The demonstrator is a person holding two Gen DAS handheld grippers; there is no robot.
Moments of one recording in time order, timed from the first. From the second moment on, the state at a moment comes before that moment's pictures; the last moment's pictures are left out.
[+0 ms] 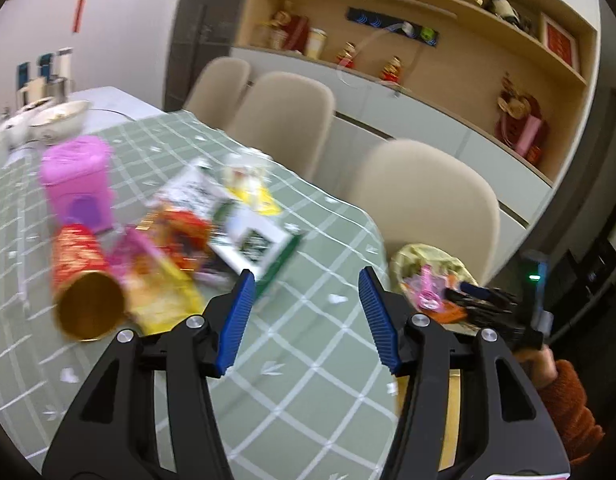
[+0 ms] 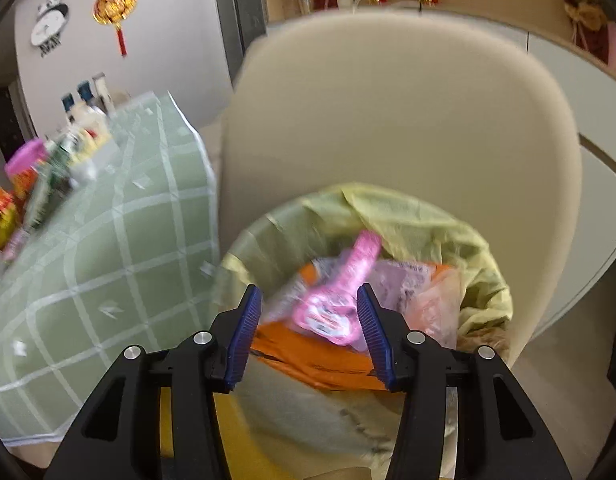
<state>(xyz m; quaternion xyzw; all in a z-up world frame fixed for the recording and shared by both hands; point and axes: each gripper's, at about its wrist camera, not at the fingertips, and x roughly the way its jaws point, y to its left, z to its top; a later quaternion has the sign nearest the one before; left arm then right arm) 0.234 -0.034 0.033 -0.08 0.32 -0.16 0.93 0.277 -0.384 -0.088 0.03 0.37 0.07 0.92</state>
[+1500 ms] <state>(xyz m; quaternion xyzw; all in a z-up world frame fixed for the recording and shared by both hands) 0.193 0.160 0.007 -0.18 0.31 -0.06 0.93 0.282 -0.065 -0.019 -0.08 0.39 0.32 0.86</state>
